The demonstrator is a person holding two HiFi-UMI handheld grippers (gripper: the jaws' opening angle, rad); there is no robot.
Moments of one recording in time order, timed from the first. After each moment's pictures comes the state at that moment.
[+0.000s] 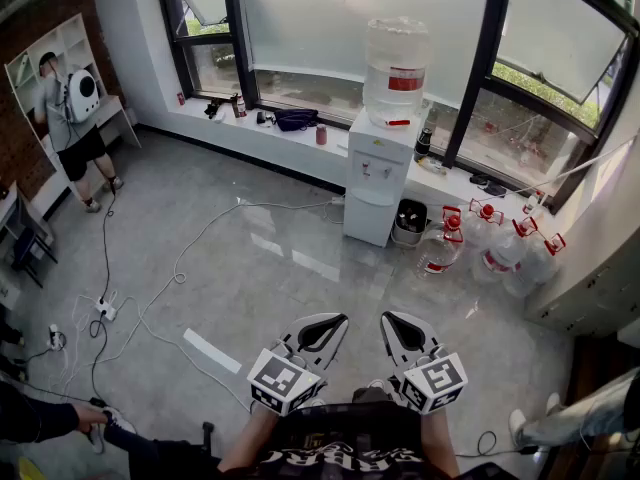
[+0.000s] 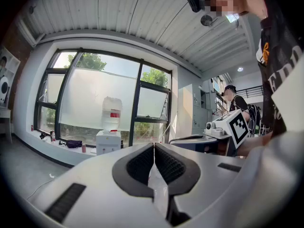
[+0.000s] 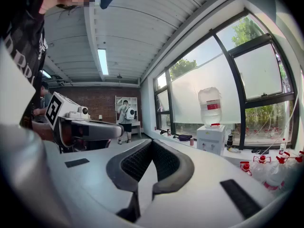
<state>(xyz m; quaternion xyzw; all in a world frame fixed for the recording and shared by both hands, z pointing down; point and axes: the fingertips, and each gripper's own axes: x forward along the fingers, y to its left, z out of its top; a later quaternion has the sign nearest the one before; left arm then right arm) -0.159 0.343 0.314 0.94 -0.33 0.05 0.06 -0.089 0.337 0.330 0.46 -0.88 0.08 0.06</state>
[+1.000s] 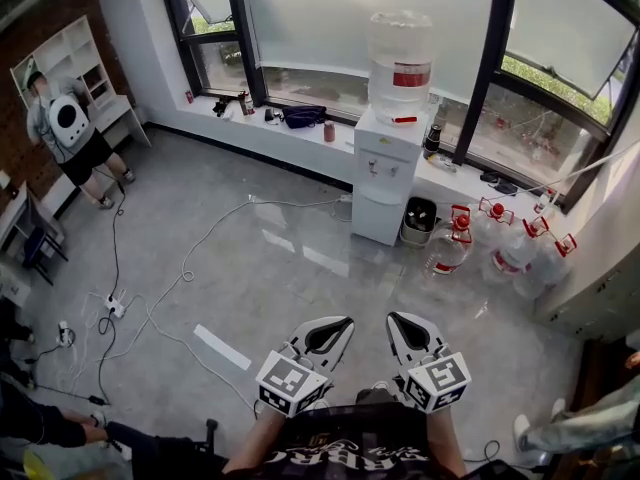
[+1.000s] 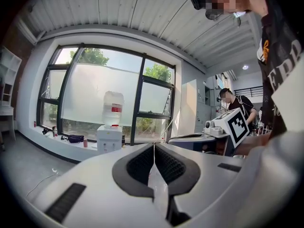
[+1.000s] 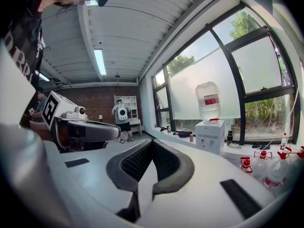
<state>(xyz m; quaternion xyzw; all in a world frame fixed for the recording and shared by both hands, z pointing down) -0.126 0.320 0.333 0.93 -0.35 0.07 0.07 -0.056 0.308 0.347 0.45 -0.88 0.10 0.06</state>
